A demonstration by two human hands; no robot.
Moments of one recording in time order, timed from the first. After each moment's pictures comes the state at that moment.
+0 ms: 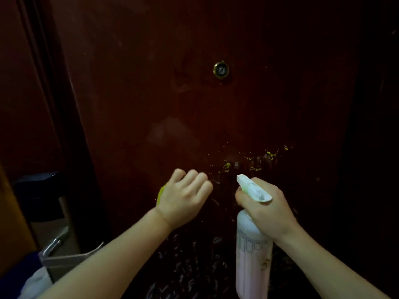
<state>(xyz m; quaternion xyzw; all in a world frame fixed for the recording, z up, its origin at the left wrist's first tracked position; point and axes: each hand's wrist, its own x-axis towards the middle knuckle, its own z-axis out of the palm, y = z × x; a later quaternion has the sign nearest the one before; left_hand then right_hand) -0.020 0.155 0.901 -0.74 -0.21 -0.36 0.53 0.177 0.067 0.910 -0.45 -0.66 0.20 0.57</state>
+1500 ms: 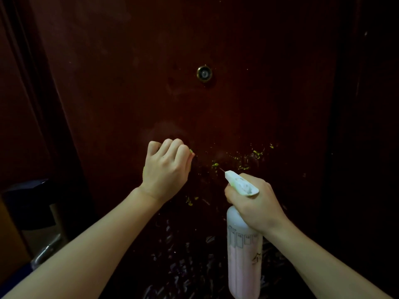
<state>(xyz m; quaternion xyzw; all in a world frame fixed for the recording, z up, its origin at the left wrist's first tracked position) -0.014 0.152 0.962 -0.66 -0.26 -0.46 0.53 0.179 0.063 0.919 -0.46 -0.66 0.17 0.57</state>
